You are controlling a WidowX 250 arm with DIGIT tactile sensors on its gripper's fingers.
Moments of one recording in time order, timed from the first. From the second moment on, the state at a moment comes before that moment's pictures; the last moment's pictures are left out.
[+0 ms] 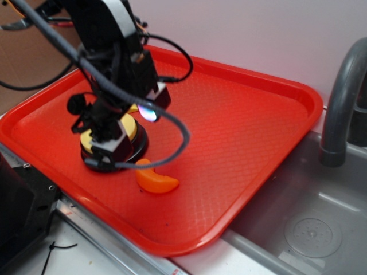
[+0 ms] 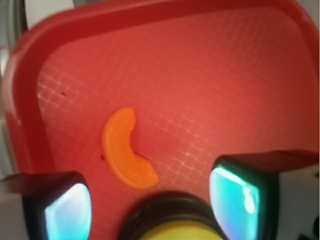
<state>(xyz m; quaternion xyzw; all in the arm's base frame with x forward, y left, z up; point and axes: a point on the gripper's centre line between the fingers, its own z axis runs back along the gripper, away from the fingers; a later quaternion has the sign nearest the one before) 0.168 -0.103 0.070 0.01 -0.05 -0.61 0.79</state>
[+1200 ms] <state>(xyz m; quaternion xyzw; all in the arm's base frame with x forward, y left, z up) 0.159 -0.123 0.019 0.03 0.00 -0.65 0.76</state>
